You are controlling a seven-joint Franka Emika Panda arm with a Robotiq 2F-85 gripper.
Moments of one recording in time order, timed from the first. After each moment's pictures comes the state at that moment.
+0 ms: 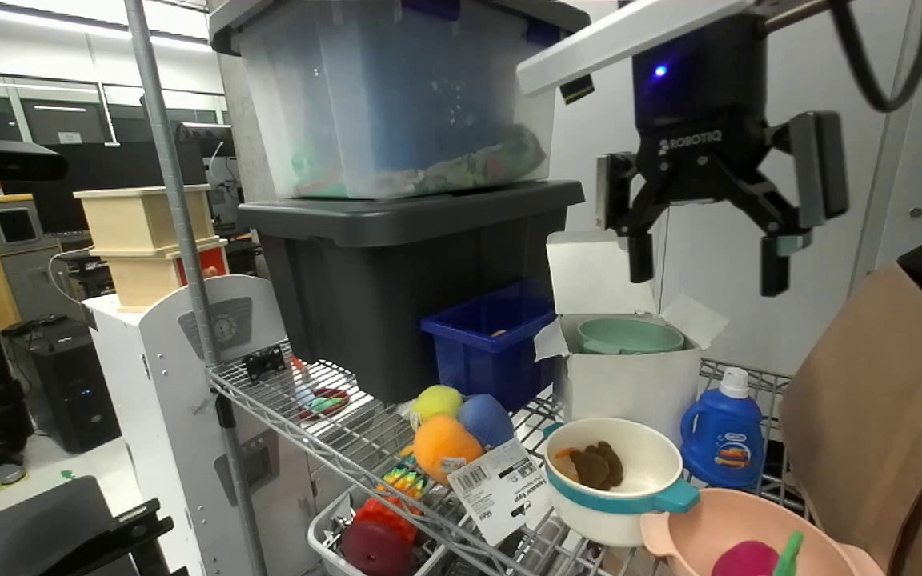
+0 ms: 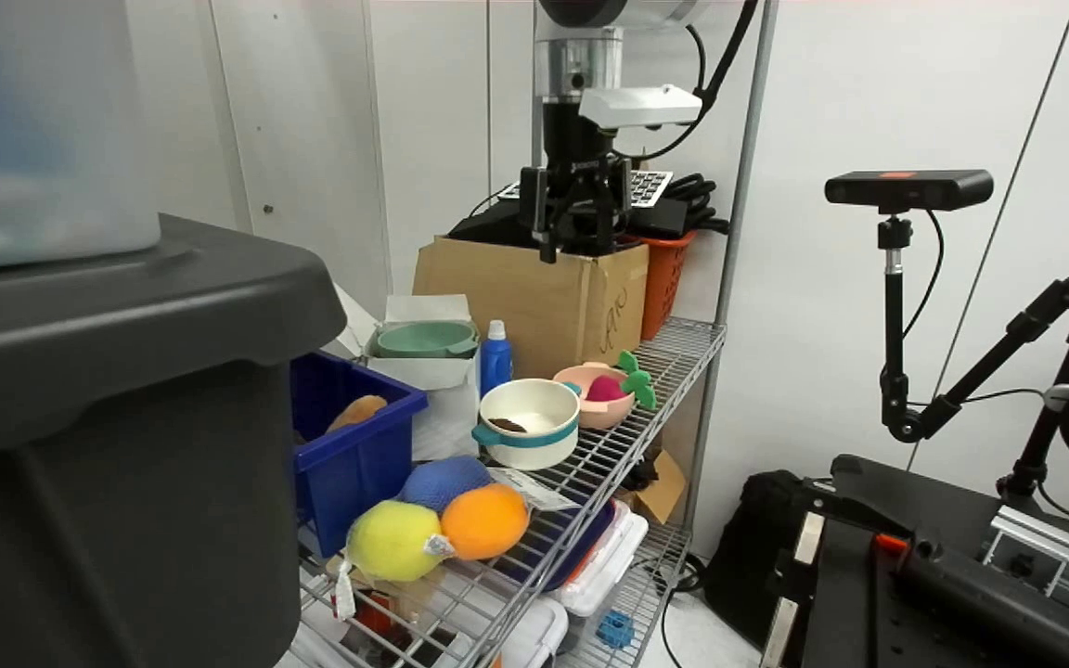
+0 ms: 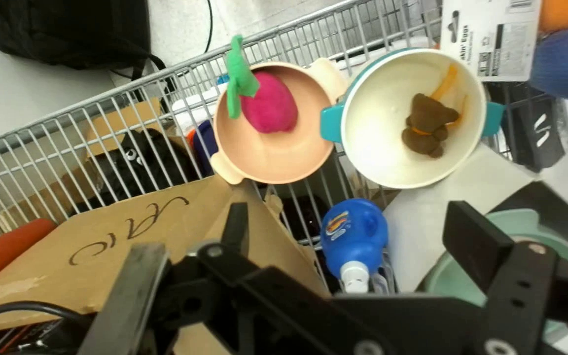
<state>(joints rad) -0.10 0.48 -0.13 -1.70 -0.09 2.23 0.08</state>
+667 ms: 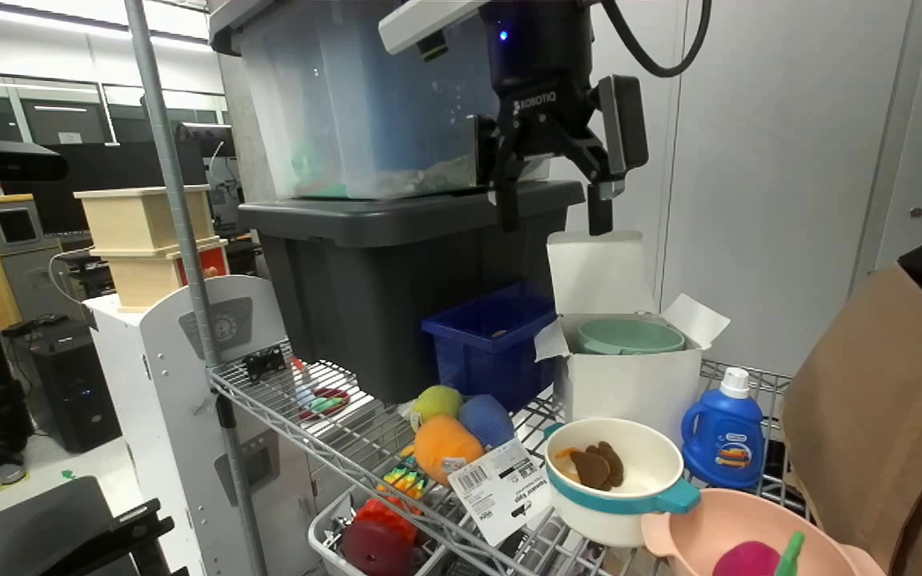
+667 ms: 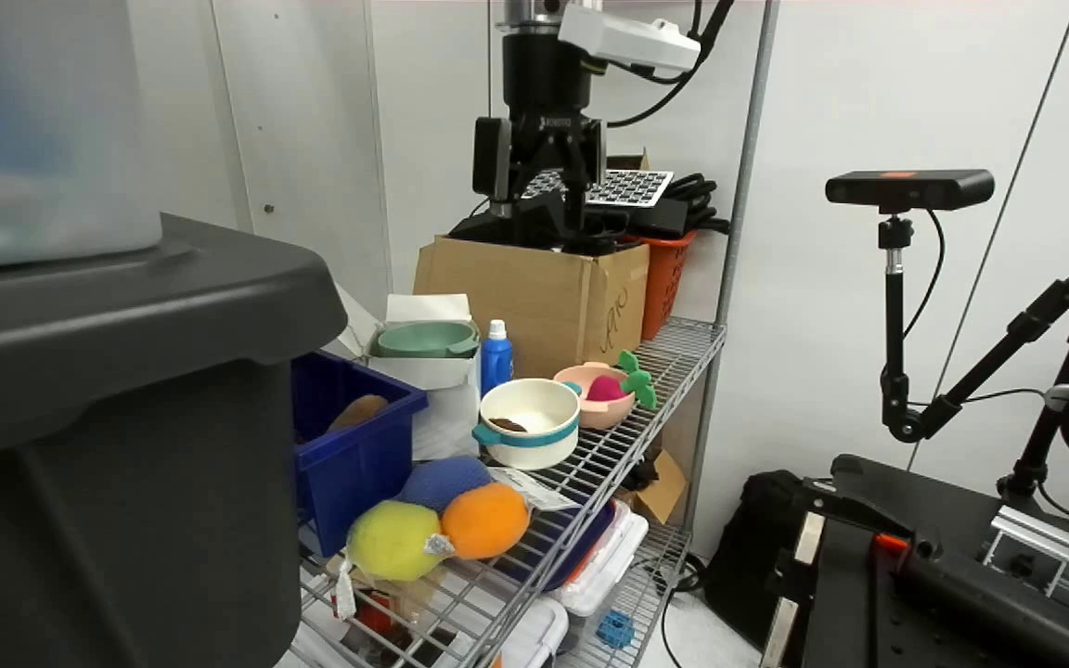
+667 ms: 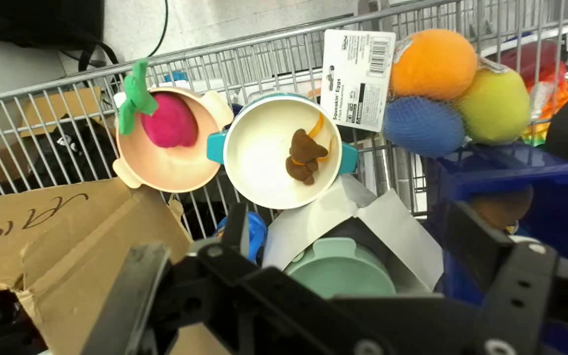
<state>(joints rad) -0.03 0.31 -0.05 -1.87 -0.09 2.23 0.08</state>
